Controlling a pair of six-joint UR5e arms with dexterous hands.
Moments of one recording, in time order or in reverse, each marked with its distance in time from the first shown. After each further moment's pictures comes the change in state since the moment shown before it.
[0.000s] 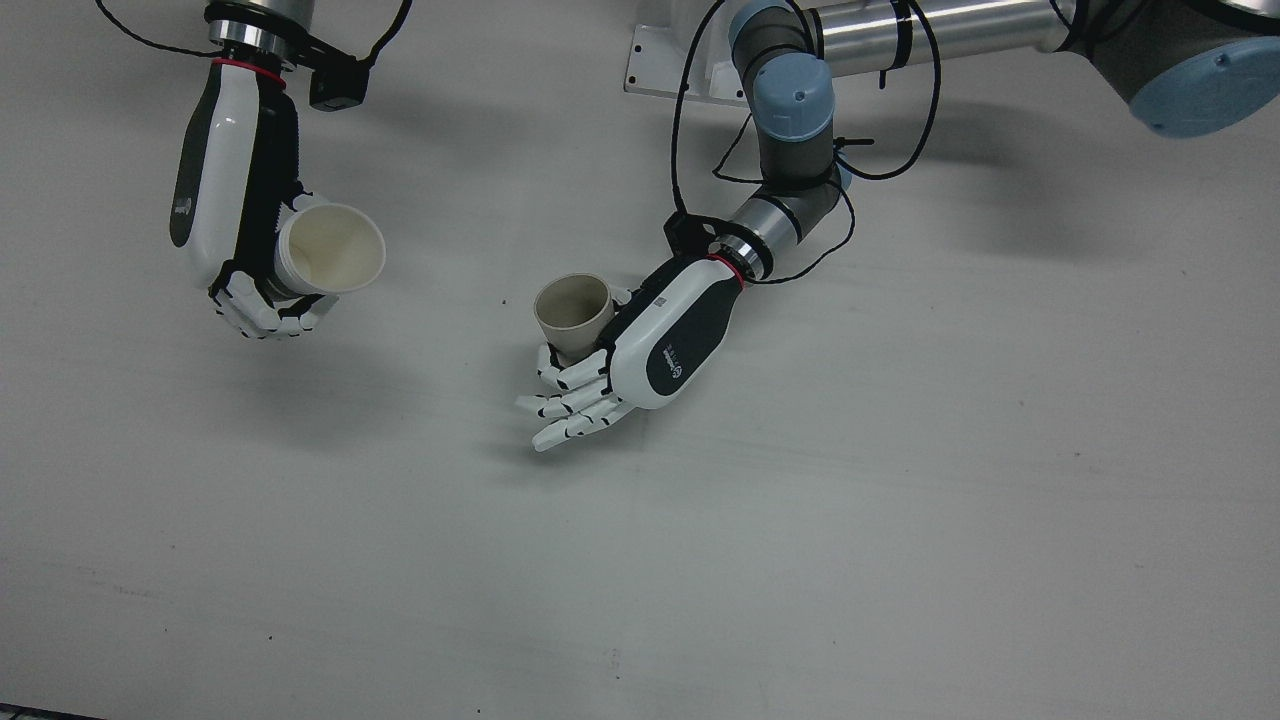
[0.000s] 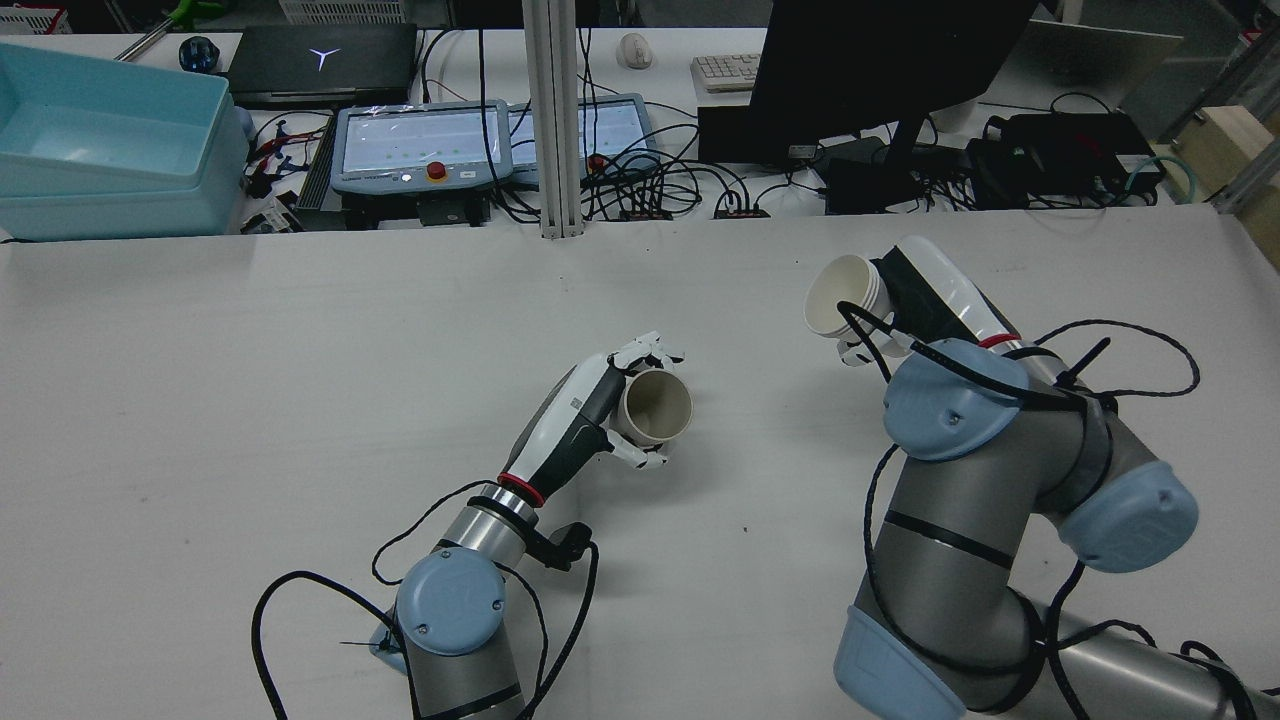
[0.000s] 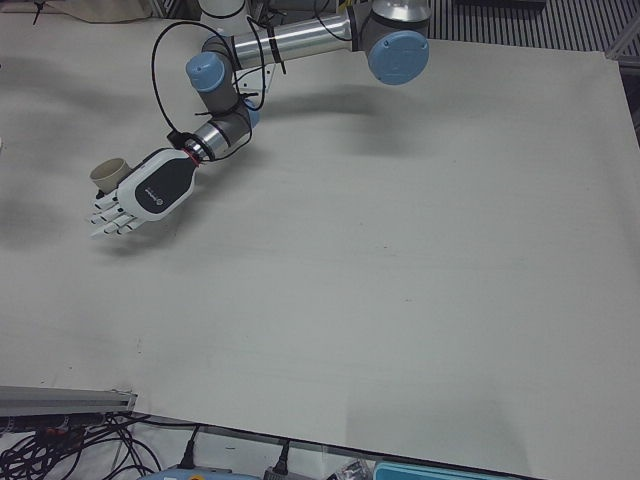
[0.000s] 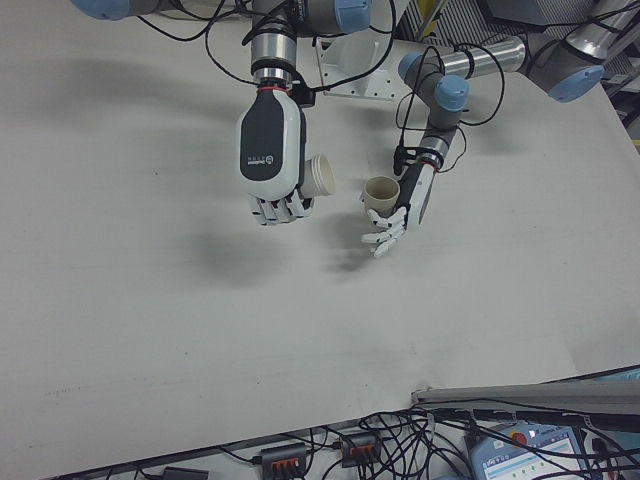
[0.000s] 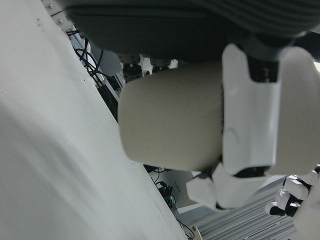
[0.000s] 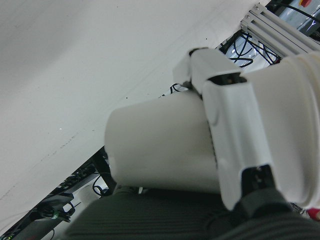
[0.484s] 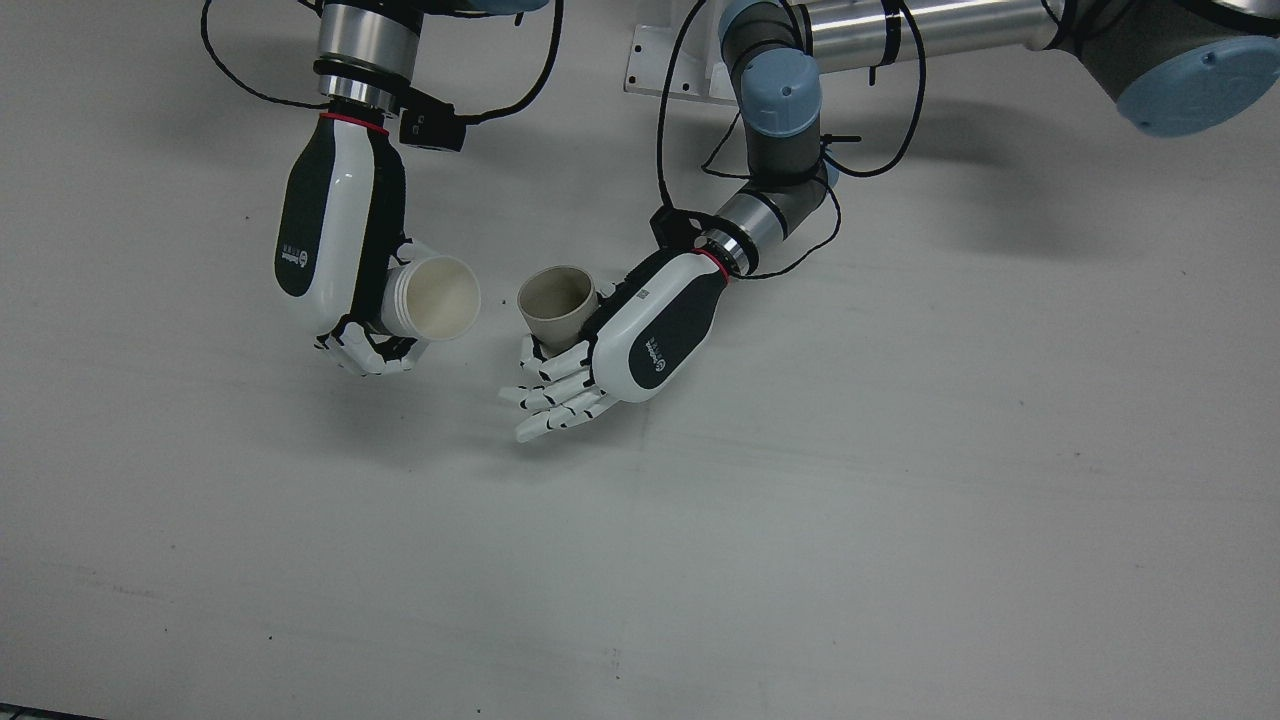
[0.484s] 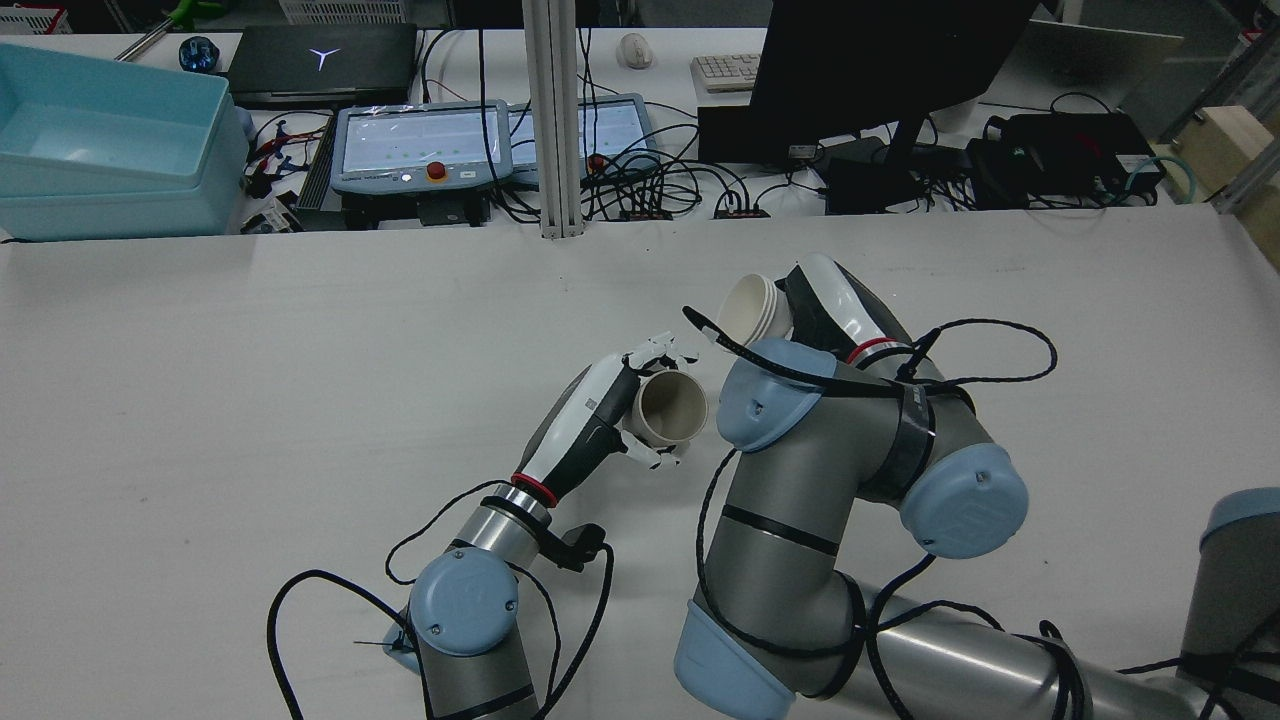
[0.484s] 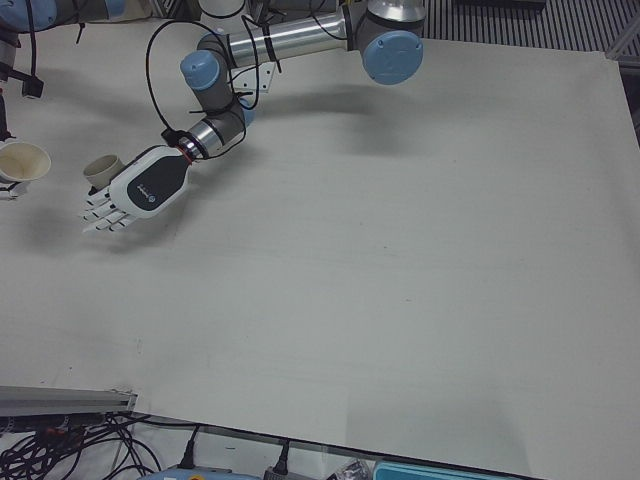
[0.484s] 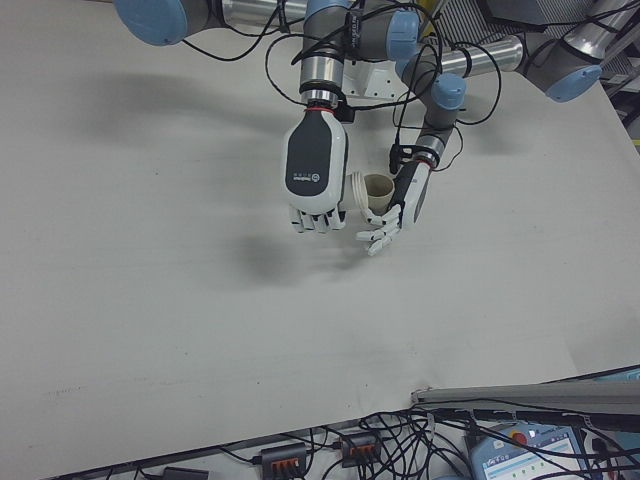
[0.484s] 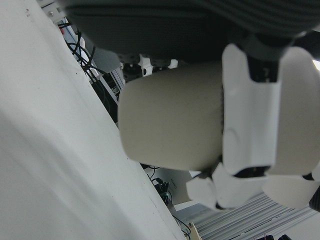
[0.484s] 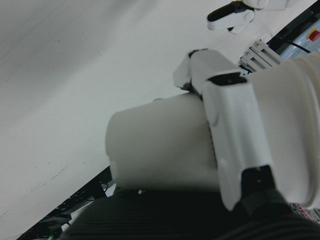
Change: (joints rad) left arm 0.005 -0.021 0.015 -0.010 0.004 0.019; right arm -0.064 0.215 -0.217 -0.100 0.001 0.029
